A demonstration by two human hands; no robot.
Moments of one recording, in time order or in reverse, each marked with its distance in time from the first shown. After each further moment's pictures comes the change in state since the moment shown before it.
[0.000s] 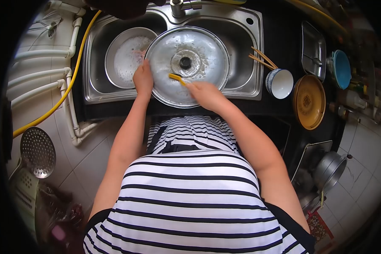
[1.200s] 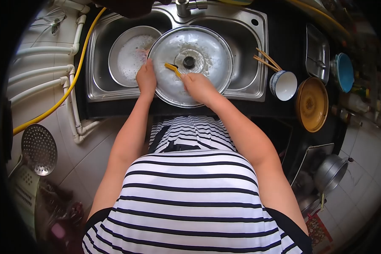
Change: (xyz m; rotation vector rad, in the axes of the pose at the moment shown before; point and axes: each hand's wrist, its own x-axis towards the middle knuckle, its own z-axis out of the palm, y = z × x) left_hand -0.002 0.000 -0.008 -0.008 -0.025 -0.014; right_hand 0.026 -0.025 0.015 0.151 0.057 0.035
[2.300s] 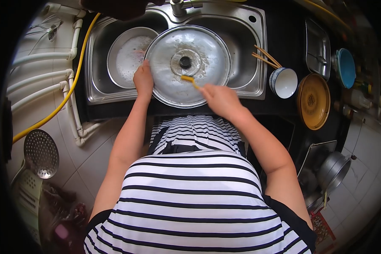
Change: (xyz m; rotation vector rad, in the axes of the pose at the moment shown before) left_hand 0.005 -0.008 0.005 0.038 0.058 0.022; right_hand -0.051 0.029 -0.041 -0.555 0.035 -0.080
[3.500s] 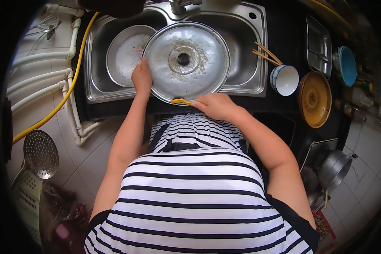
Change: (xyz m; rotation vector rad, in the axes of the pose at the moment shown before) left_hand 0.000 0.002 -0.004 -0.026 -0.036 -0.034; right_hand -0.003 0.006 0.021 0.044 -0.246 -0.140
